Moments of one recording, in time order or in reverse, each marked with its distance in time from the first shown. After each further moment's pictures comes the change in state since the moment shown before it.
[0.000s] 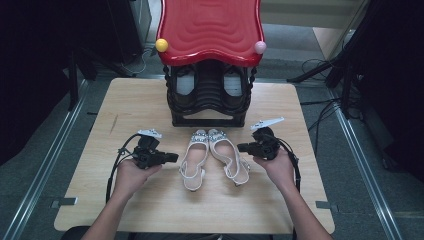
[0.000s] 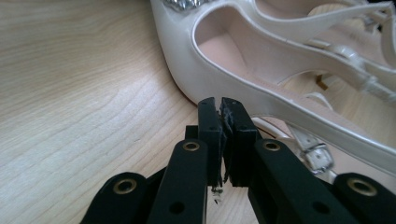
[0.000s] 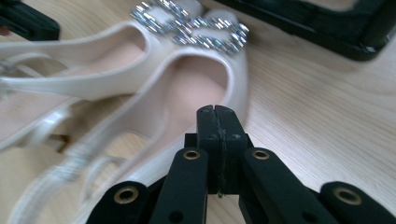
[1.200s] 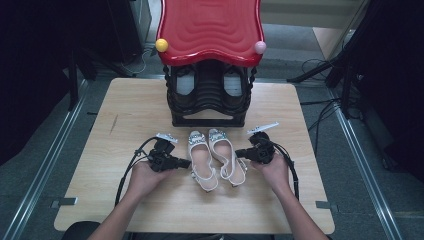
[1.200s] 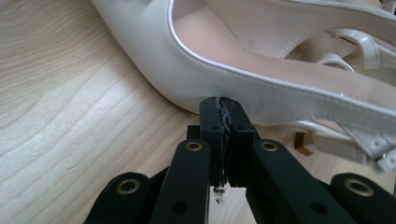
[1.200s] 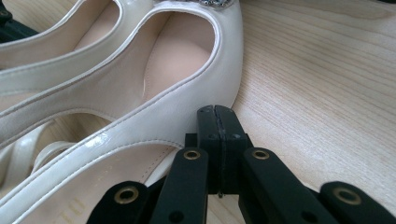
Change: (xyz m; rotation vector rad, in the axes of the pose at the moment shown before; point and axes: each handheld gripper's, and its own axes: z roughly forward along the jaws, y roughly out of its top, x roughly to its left) left arm -0.014 0.003 0.037 0.076 -0.054 0.021; right arm -0.008 -0.014 0.026 0.055 0.015 0.080
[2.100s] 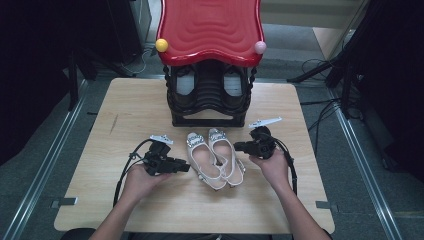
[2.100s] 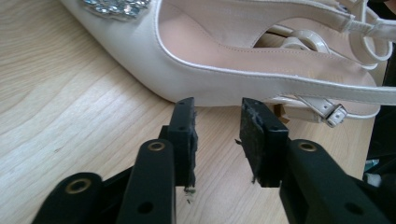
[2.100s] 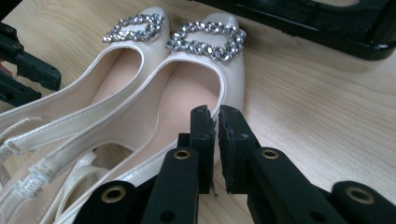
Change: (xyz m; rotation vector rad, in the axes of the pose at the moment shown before) left arm -0.010 -0.008 -0.023 -0.037 -0.016 -0.014; right arm 0.007 0.016 -0.014 -0.088 0.008 -0.027
